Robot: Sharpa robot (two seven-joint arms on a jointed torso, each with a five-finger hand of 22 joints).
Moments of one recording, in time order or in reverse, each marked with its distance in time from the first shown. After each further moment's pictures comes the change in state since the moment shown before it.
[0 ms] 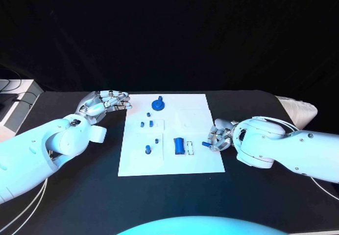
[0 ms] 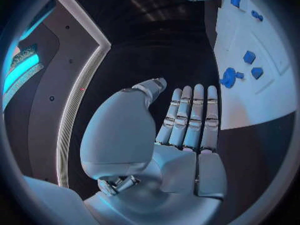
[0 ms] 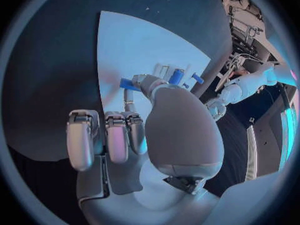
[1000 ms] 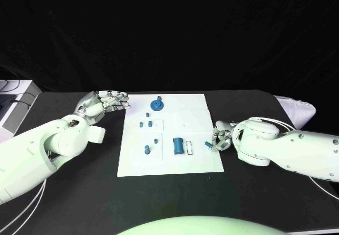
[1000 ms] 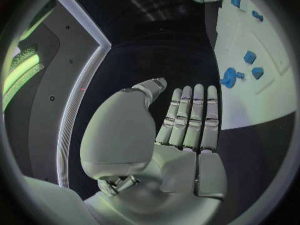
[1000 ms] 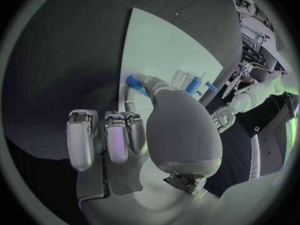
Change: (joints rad) left arm 0.000 0.000 0.000 0.000 0.000 0.000 0.003; left_hand 0.000 0.000 0.003 -0.003 0.000 0.000 0.000 0.000 0.001 0.000 0.000 0.000 0.000 0.000 0.000 0.000 -0.001 0.000 0.000 0.000 0.004 0.001; right arm -0.033 0.028 0.001 -0.096 -0.063 0.057 0.003; right_hand -0.006 0.005 -0.127 0.057 -0.101 -0.022 -0.003 0.024 0.195 -0.003 -0.003 0.000 0.000 -0.004 -0.004 0.000 0.000 0.000 0.000 0.000 0.000 0.000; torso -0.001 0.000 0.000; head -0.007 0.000
